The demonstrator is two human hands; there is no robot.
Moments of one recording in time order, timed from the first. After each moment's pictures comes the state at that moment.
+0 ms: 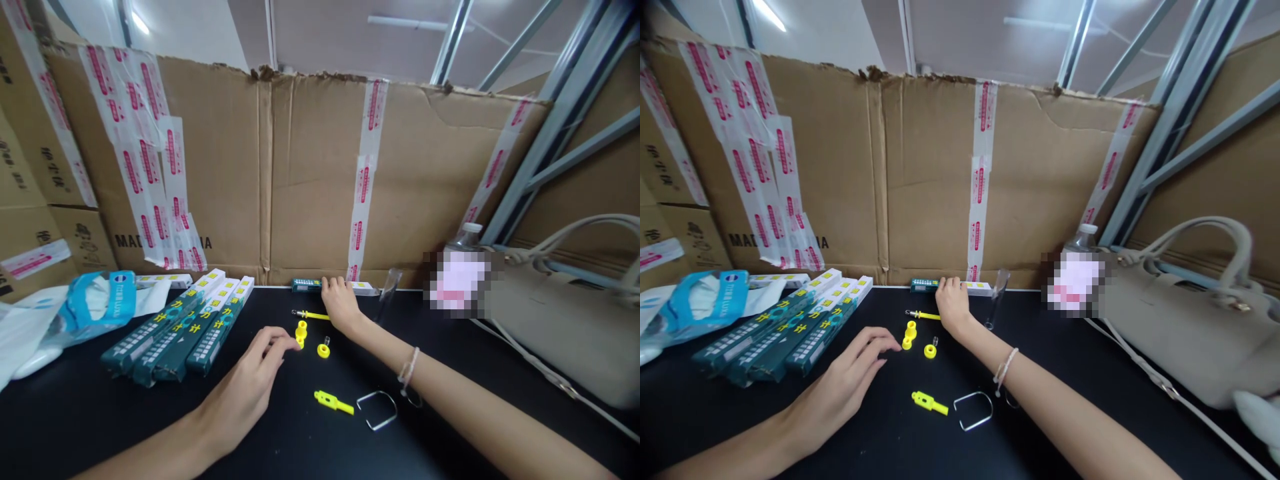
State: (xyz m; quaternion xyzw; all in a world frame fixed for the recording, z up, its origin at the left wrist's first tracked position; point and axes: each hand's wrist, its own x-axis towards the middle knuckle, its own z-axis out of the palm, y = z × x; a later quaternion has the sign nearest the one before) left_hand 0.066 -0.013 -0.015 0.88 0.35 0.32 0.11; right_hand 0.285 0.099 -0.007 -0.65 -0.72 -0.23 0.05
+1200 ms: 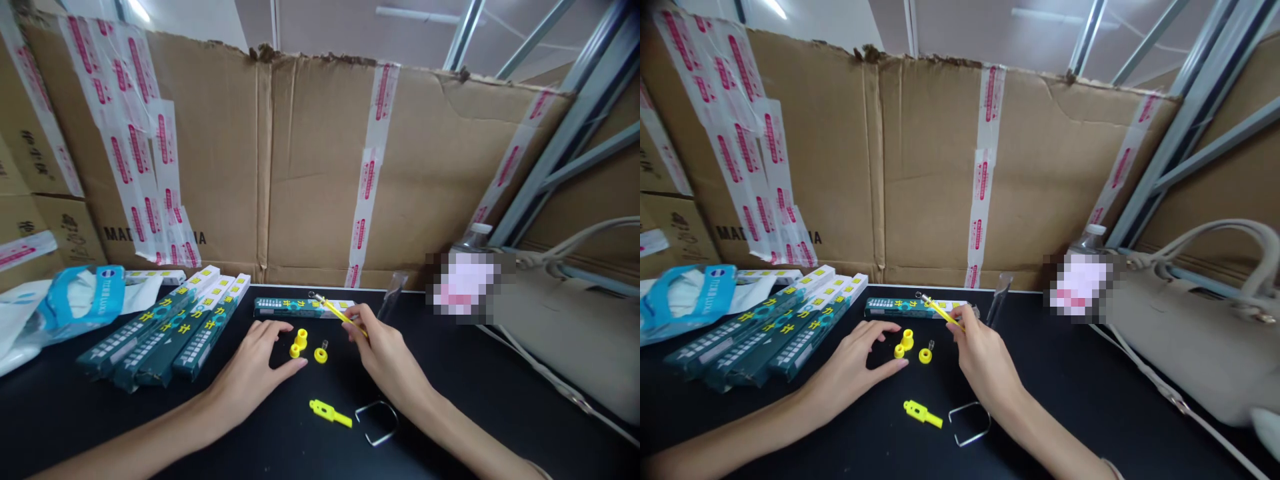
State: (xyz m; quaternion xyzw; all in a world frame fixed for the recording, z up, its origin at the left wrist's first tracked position) left_hand 0.085 0.019 -0.027 0.80 0.48 0.31 0.17; right_hand 0.326 0.000 -0.007 -0.57 -0.73 0.10 0.37
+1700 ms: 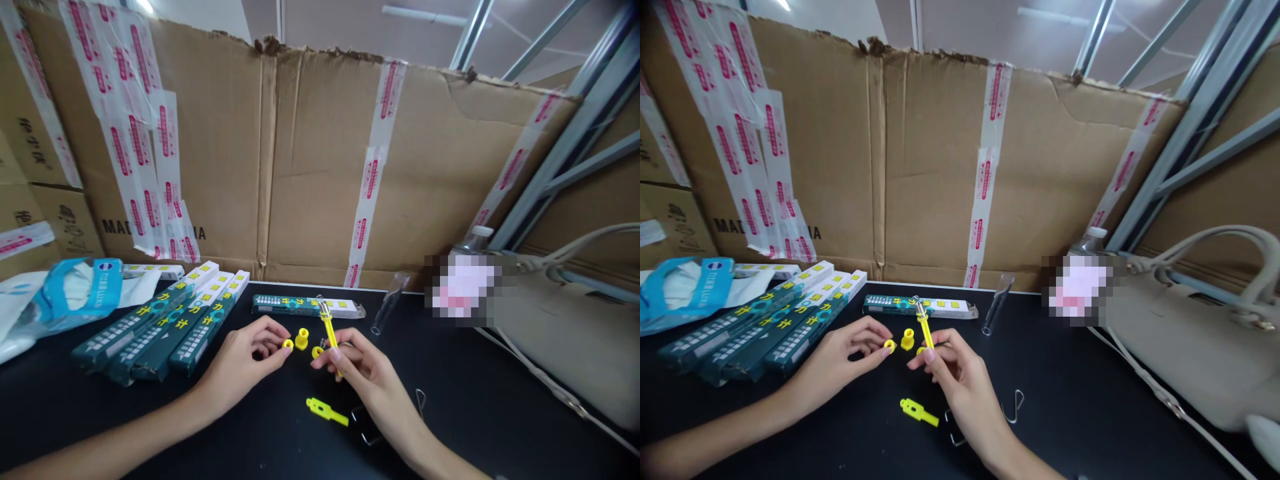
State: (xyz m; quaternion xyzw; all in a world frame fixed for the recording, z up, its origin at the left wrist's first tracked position) left_hand 0.077 0.019 -0.017 0.72 0.42 0.37 0.41; right_hand 0.296 -0.031 -0.014 -0.45 -0.59 0.47 0.48
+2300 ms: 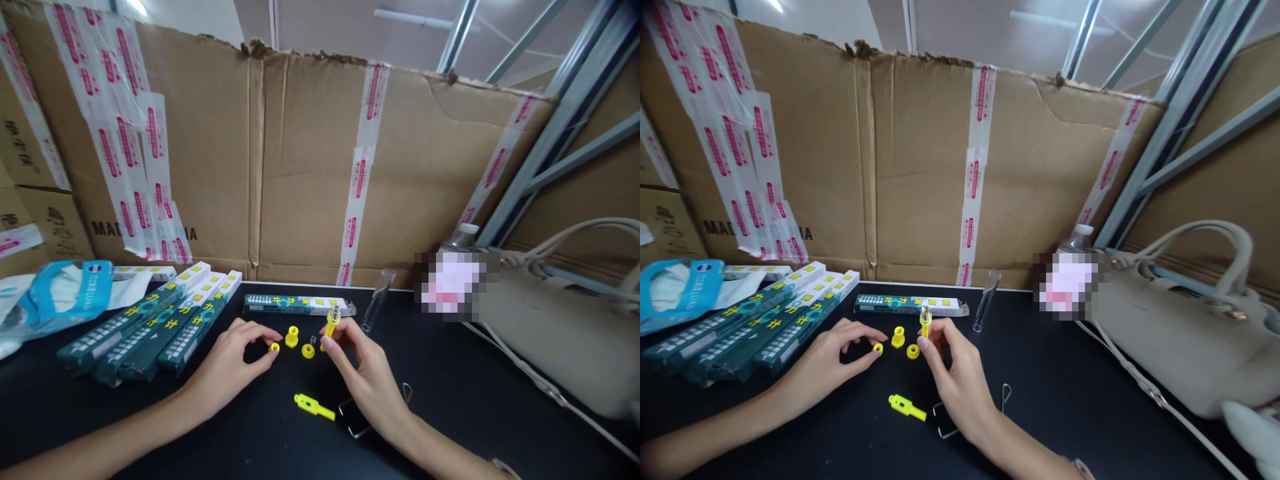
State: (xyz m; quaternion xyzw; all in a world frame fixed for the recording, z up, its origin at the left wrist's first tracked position) left_hand 0.074 0.019 -0.018 0.81 0.46 0.29 0.20; right_hand 0.308 -0.024 -0.016 -0.46 -0.69 0.26 0.50
